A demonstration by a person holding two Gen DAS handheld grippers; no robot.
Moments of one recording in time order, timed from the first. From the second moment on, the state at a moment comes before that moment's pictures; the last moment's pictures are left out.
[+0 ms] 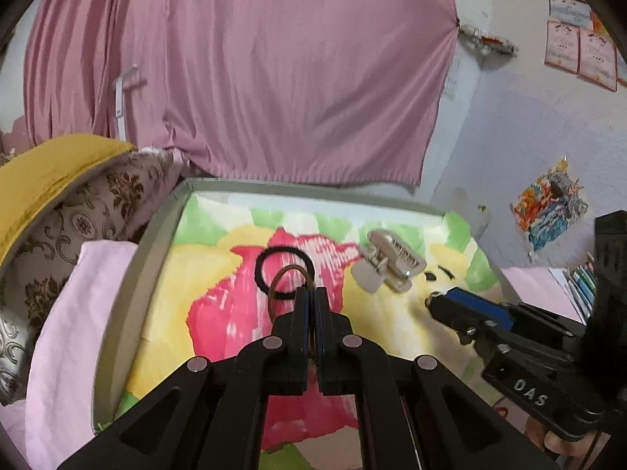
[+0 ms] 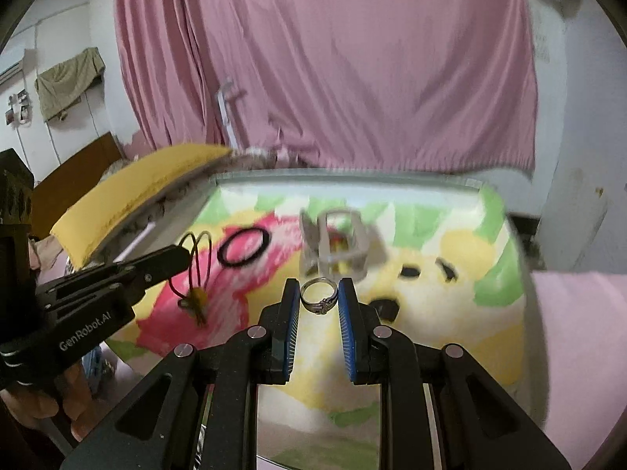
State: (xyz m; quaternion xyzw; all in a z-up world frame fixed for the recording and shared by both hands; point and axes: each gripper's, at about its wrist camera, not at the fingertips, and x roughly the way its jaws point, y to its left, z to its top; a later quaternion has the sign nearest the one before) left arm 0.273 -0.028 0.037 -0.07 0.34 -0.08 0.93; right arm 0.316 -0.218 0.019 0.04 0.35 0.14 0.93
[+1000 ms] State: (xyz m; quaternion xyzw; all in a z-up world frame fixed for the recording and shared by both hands) left arm 0.242 -0.024 0.044 -0.07 0.34 -0.10 0.93; right arm 0.278 -0.230 0.031 0.04 0.32 0.13 0.94
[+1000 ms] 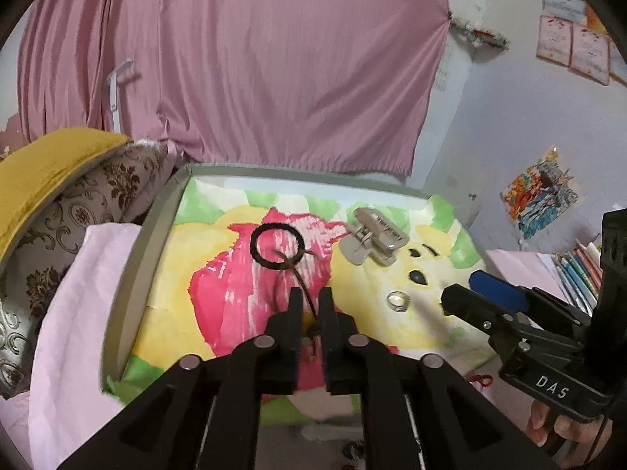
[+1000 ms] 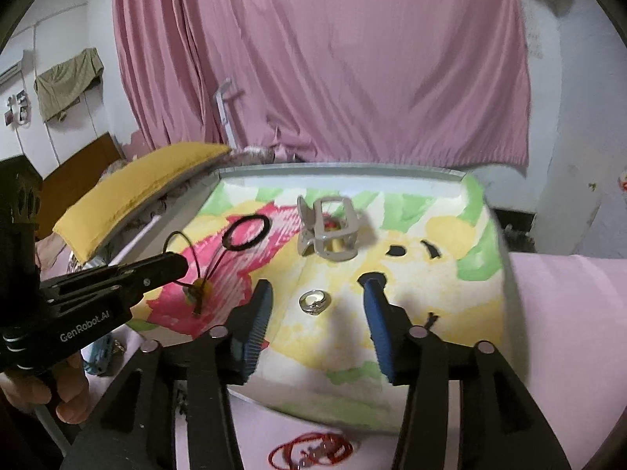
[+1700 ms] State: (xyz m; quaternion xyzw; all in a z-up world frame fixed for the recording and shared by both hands) left arm 0.121 -0.006 0.071 -0.07 0.19 -0.06 0.98; right arm 0.160 -0.245 0.064 0.02 0.20 0.11 0.97
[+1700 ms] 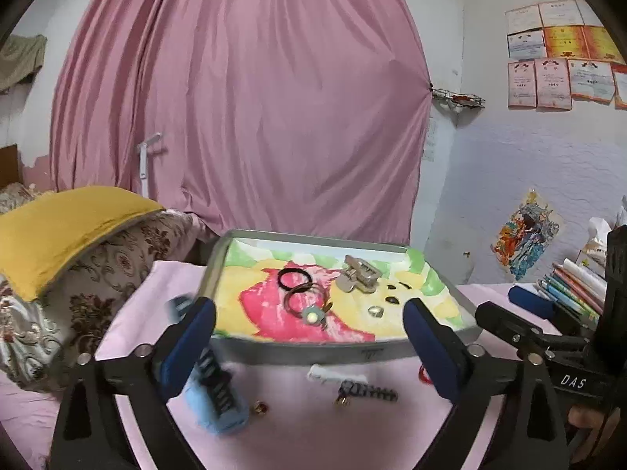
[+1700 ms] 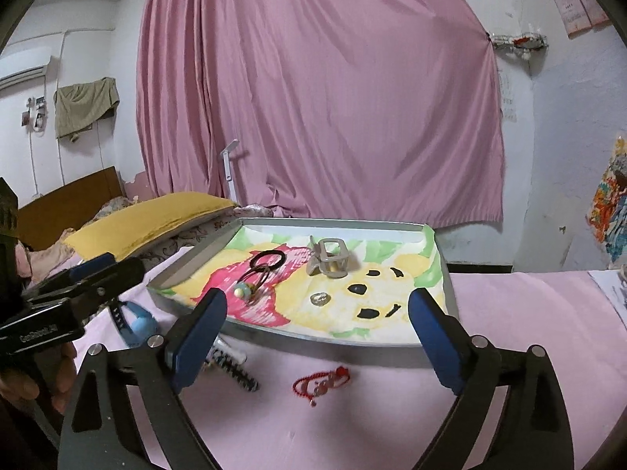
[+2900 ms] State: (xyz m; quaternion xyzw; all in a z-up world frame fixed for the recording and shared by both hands) left arm 0.153 0.051 0.000 -0.10 0.40 -0.06 0.91; right arm 0.207 -0.235 0.005 0.00 0.40 0.16 0.90
